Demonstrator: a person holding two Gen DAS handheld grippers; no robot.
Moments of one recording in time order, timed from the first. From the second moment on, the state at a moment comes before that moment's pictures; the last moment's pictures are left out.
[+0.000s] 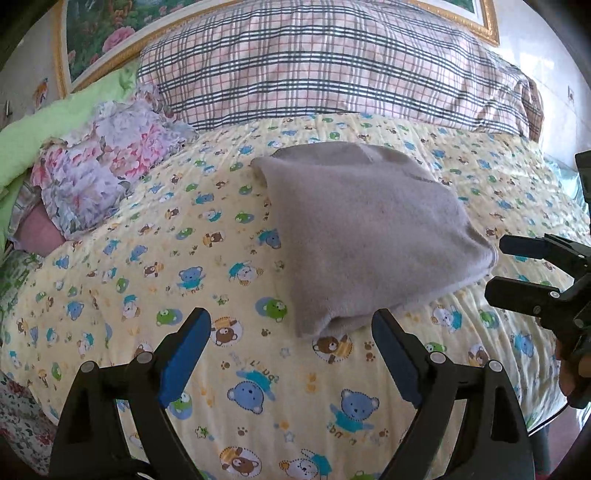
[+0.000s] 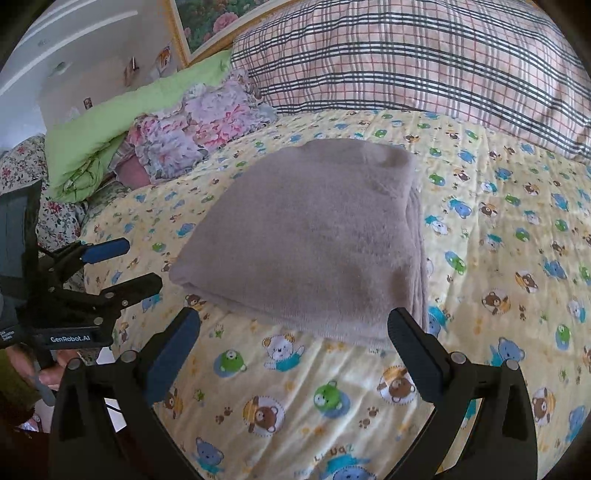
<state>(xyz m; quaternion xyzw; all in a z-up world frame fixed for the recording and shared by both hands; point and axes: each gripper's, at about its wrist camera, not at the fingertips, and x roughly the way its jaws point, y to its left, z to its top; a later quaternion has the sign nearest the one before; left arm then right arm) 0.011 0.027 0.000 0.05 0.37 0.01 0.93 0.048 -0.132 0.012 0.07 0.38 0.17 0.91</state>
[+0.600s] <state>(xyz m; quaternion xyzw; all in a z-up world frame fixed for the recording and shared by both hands) 0.022 0.022 0.000 0.04 0.37 0.00 0.93 0.066 -0.131 0.007 0.07 0.39 0.17 0.90</state>
